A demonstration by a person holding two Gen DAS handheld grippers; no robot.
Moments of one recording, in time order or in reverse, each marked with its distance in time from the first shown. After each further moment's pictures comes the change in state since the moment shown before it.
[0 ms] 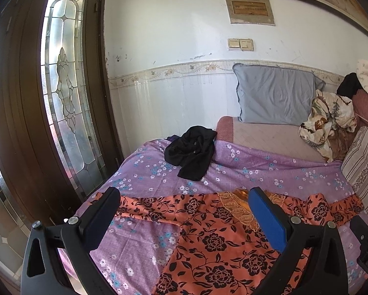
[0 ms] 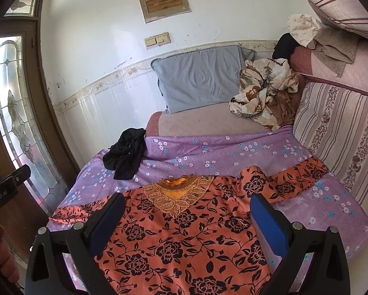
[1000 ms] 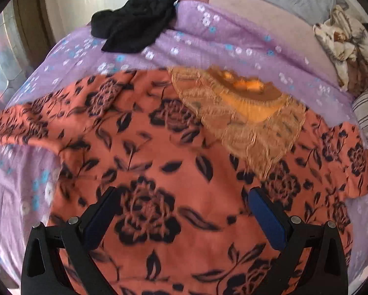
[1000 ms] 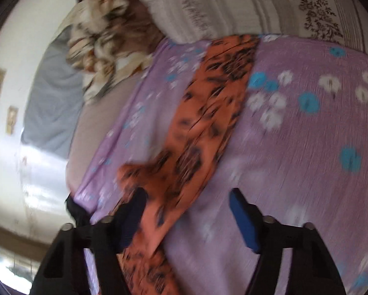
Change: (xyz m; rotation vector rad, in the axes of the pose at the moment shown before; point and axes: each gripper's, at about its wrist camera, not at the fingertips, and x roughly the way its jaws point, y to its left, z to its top) left arm 0.310 -0.093 -0.174 0.019 0.614 -0.174; right arm 0.235 -0.366 -0.074 0.969 0.215 -0.058
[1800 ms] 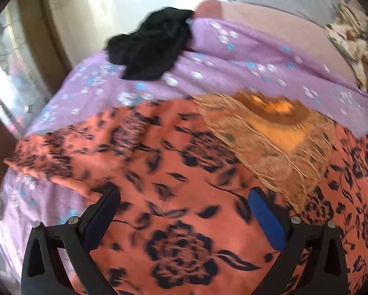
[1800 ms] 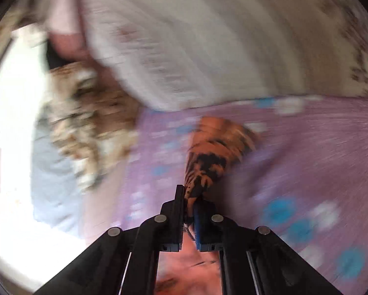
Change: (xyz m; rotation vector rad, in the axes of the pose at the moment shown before) left arm 0.000 0.014 0.025 0.034 -0.096 0.181; right arm 0.019 -0.007 0.100 0.074 -0.235 0.094
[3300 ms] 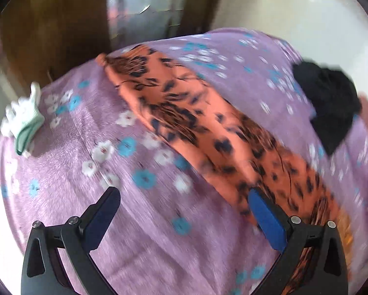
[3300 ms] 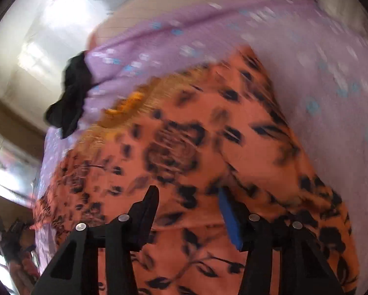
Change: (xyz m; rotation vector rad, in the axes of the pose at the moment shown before) left arm 0.049 0.316 -0.022 -0.811 0.165 0.074; right arm 0.037 0.153 -0.347 -0.777 0.598 -0.098
